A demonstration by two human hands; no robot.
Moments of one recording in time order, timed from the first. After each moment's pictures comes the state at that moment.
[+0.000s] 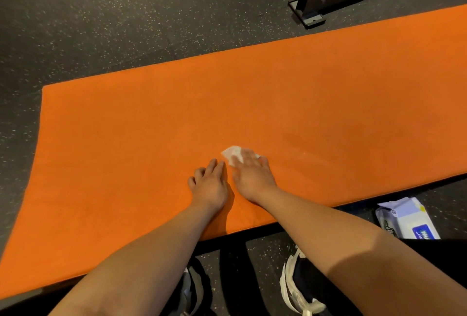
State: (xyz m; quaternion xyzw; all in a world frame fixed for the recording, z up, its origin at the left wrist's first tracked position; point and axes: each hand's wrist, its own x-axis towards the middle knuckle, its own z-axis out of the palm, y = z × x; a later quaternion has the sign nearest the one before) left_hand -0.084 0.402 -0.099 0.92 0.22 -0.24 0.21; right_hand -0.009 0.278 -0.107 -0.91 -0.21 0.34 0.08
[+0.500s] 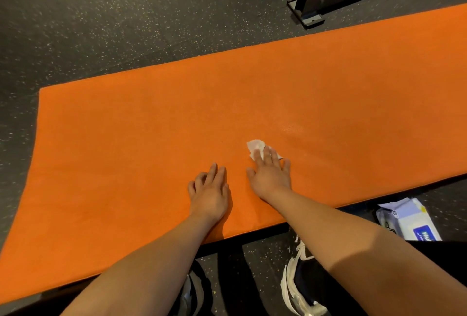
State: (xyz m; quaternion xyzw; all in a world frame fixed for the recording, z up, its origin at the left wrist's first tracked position) left_hand -0.103 0.403 -0.108 0.94 0.19 -0.21 0.19; right_hand 0.000 0.253 -0.109 -0.94 -0.11 0.32 0.03
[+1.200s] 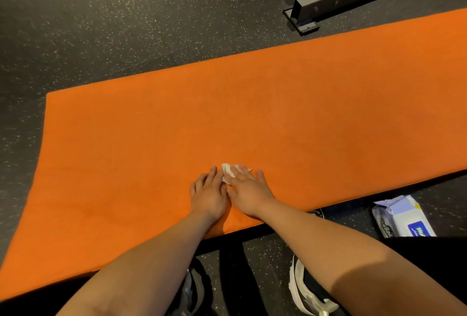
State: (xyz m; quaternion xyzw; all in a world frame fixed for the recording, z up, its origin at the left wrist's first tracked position) left_hand -0.106 0.403 -0.101 0.92 0.19 -0.23 0.25; right_hand -0.039 0.271 -0.093 -0.89 -0.27 0.36 0.08
